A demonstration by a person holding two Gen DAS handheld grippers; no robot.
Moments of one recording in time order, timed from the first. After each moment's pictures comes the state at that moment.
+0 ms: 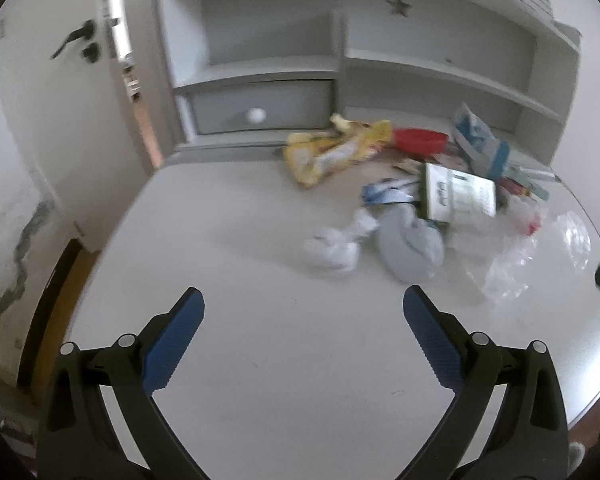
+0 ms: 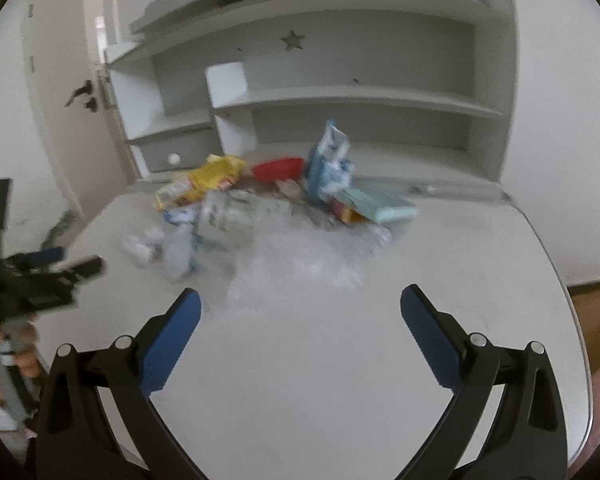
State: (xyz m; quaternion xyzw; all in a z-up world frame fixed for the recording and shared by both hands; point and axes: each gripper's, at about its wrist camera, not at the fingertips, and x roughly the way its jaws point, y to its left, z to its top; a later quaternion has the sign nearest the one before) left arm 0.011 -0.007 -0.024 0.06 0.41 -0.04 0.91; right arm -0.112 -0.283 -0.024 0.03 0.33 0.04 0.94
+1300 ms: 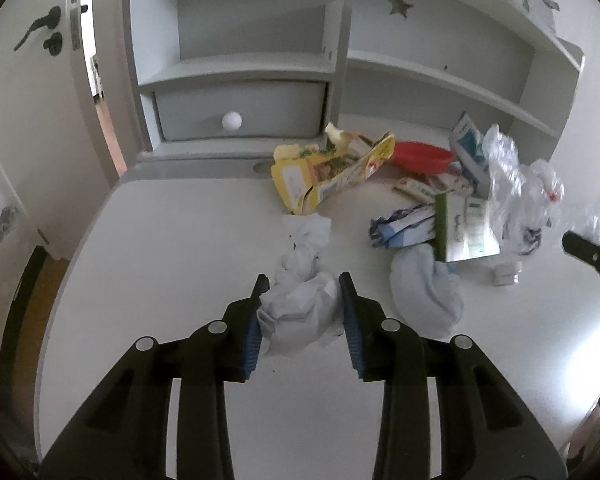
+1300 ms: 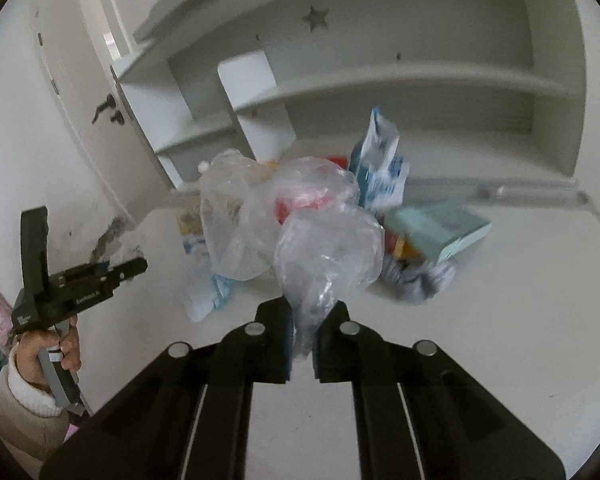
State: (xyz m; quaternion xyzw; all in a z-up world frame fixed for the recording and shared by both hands) left arm 0.064 0.013 -0.030 0.02 0.39 -0.10 0.92; right arm -0.044 -0.299 -0.030 0.12 0.35 0.14 0.92
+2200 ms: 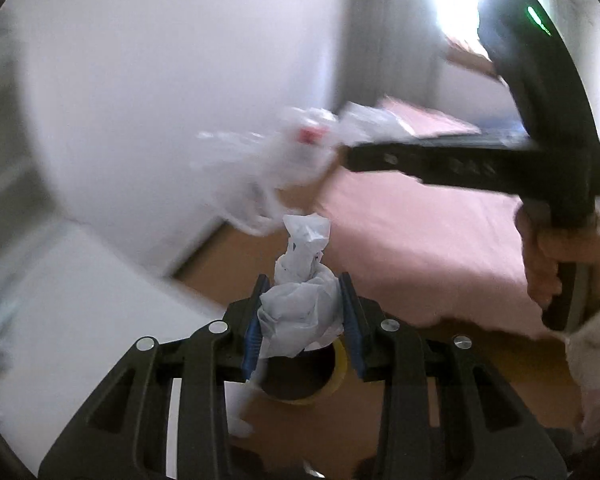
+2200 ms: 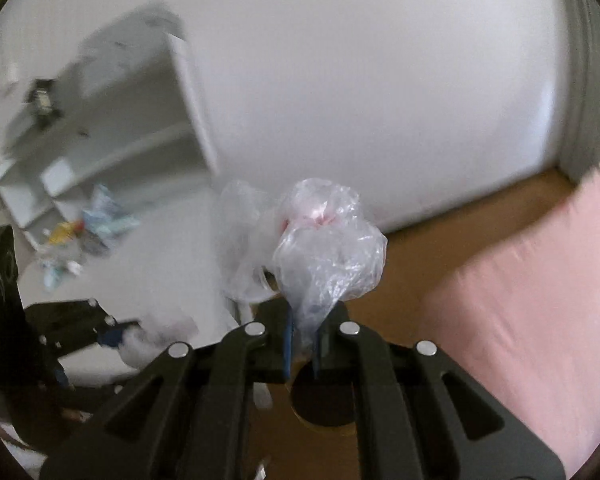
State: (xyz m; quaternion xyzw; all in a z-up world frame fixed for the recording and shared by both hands) left arm -0.219 -0.478 -0.023 0.22 0.31 -0.60 0.71; right arm -0.366 -0.616 -0.004 0.16 0.35 -0.20 0.90
